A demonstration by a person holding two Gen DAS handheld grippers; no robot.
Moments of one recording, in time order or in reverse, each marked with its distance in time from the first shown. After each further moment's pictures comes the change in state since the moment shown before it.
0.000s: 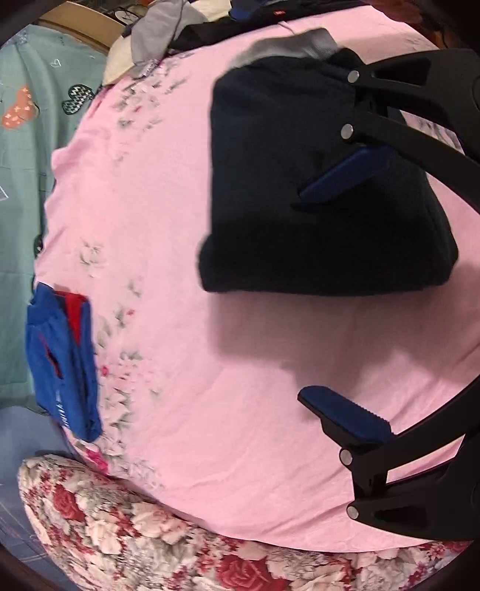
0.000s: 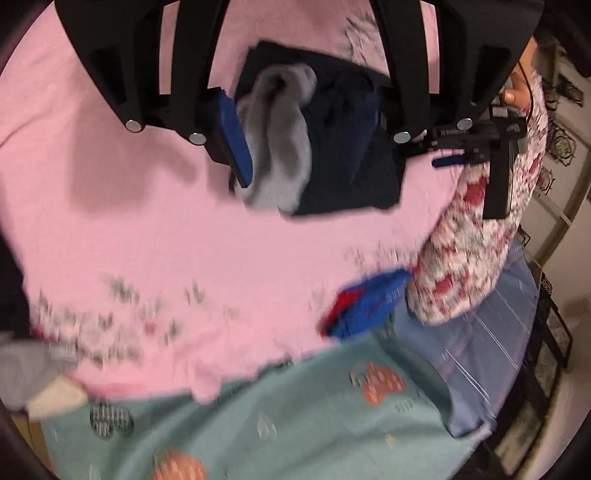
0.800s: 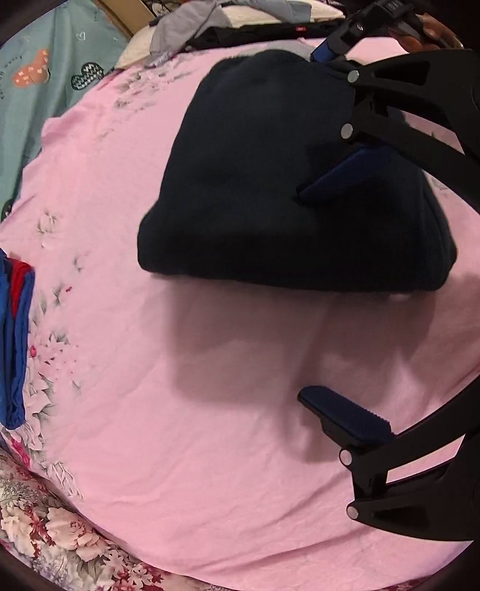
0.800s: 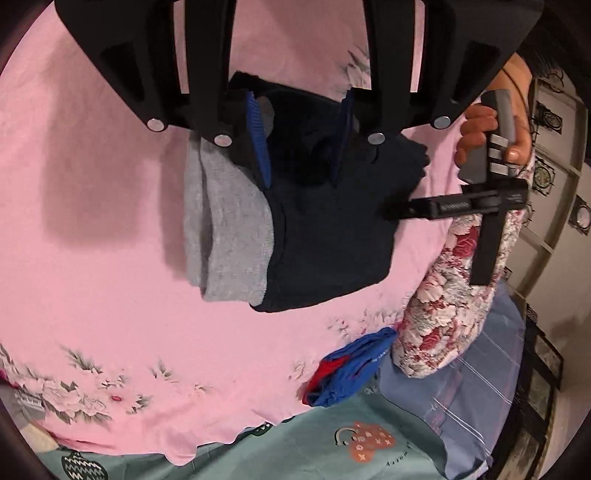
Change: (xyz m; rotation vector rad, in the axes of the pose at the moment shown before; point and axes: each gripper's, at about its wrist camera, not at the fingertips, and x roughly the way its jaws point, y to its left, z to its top) left arm 0.030 0.032 -0.026 -0.165 0.161 -0.123; right arm 0.041 -0.015 -0.051 0.023 0.246 0.118
